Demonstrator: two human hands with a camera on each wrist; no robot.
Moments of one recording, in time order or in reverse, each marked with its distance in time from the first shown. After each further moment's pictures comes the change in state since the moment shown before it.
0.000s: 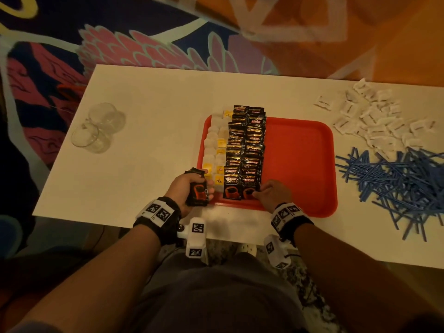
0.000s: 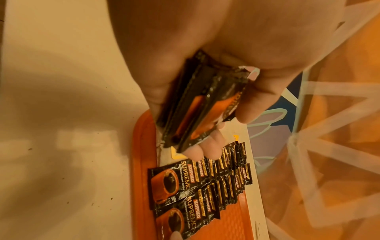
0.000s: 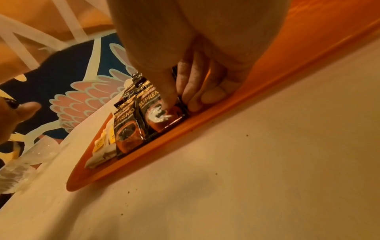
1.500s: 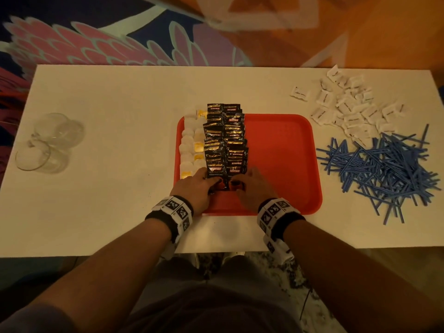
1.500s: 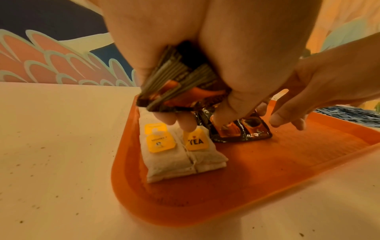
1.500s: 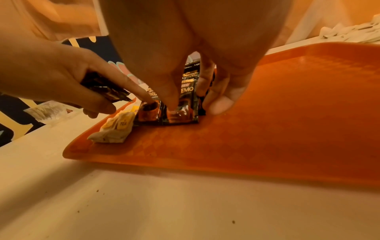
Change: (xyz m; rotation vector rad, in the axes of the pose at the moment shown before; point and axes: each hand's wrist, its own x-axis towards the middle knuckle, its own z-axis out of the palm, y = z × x) left_hand 0.062 -0.004 0.040 2.016 -0.159 0.595; right_hand 0.013 -0.021 -0.009 -0.410 -0.093 -0.334
